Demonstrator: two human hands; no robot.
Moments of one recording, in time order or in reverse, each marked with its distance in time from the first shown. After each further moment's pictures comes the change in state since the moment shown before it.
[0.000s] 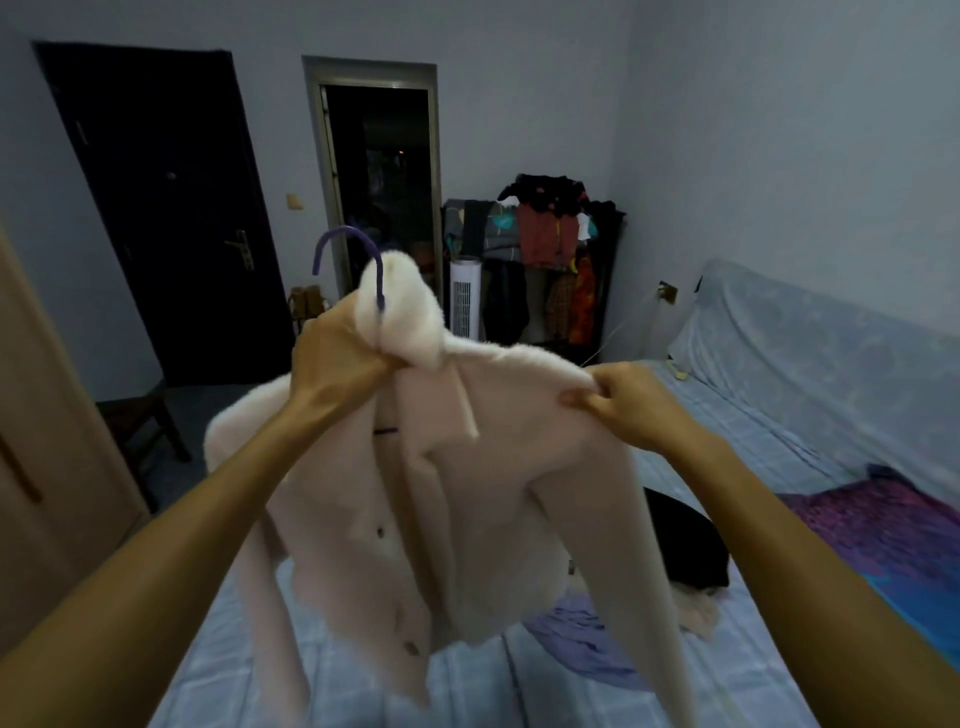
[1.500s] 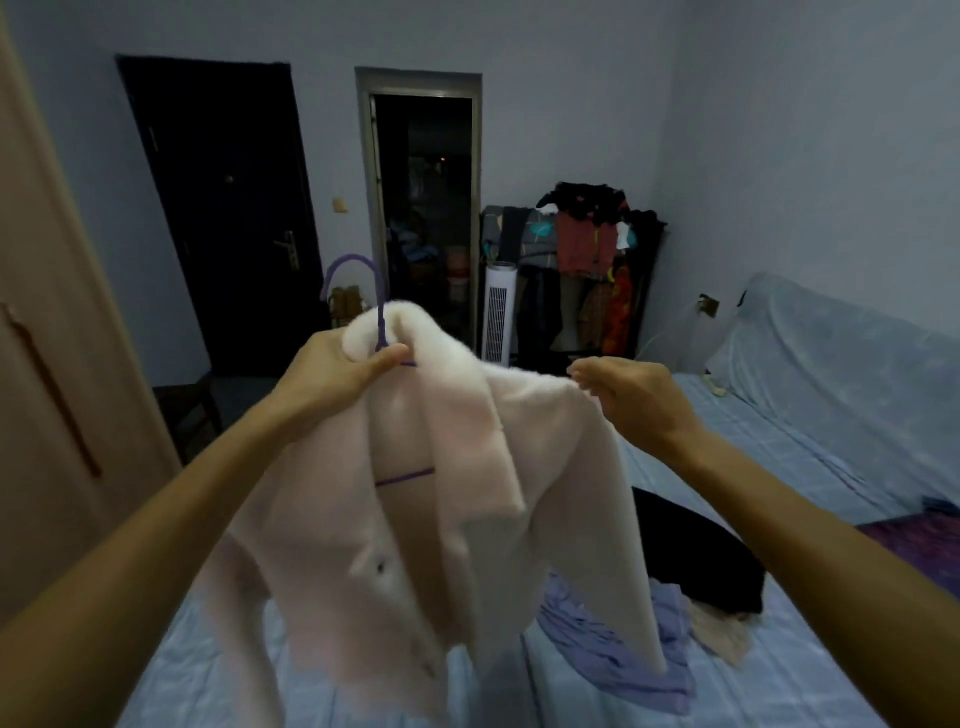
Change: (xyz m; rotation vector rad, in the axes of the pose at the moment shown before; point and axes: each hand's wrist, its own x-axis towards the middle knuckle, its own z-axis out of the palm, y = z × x) left_hand -0.019 -0.017 -0.050 -0.091 -0.182 -0.309; right_hand 0.008 -0.026 0.015 -0.226 0.351 -0.562
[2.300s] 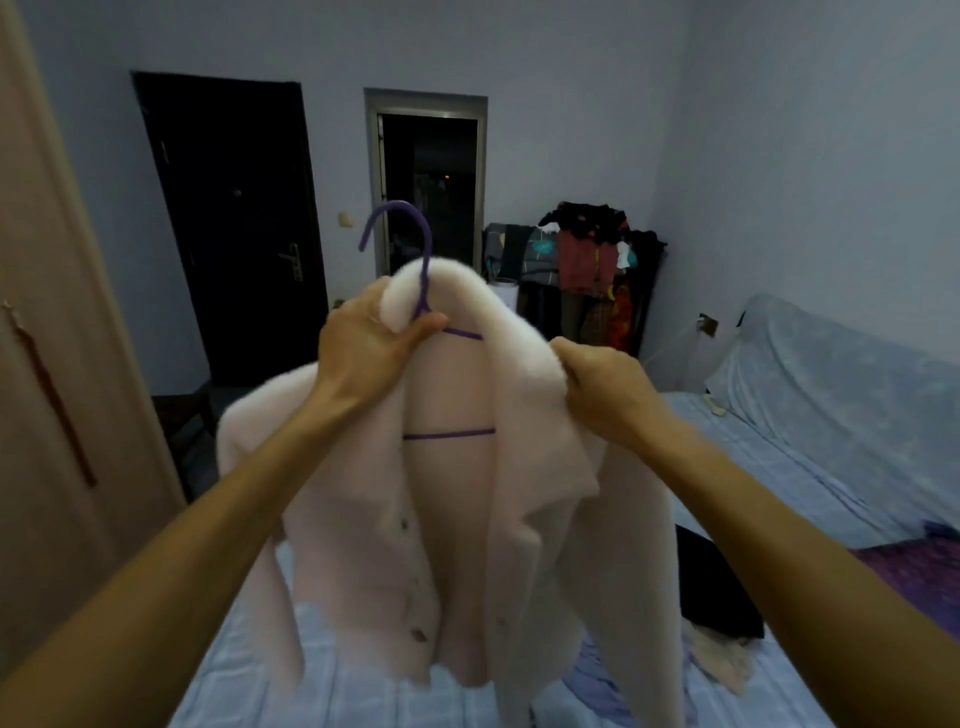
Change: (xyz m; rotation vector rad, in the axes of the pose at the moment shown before) left_hand 0.008 0.042 0.014 0.019 0.271 0.306; right_hand 0.047 -0.035 -0.011 -0.034 -0.166 0.175
